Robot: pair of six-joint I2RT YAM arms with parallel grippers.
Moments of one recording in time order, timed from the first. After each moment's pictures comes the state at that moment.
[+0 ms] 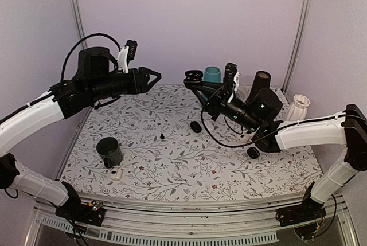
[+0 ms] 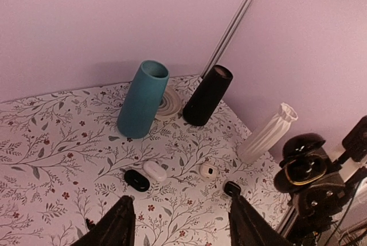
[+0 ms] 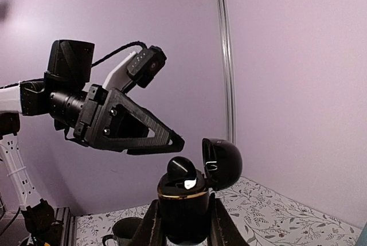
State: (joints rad) left arm -0.72 1.26 1.25 -0.20 0.05 -0.42; right arm 0.89 1.56 0.87 1.06 -0.20 0.15
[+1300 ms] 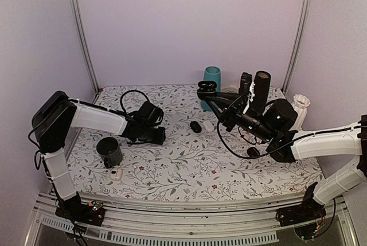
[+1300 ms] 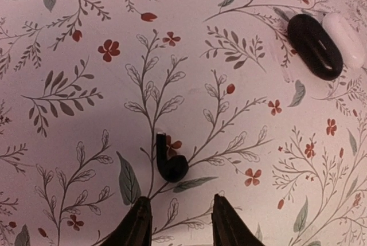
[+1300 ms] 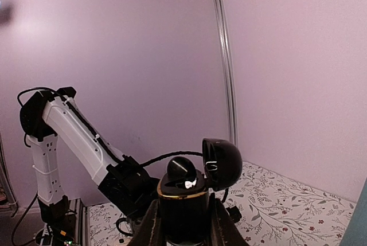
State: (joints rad) left arm -0.71 1.86 1.05 -0.13 -0.18 -0.45; right arm 0.88 1.38 0.67 1.03 -0.19 0.19
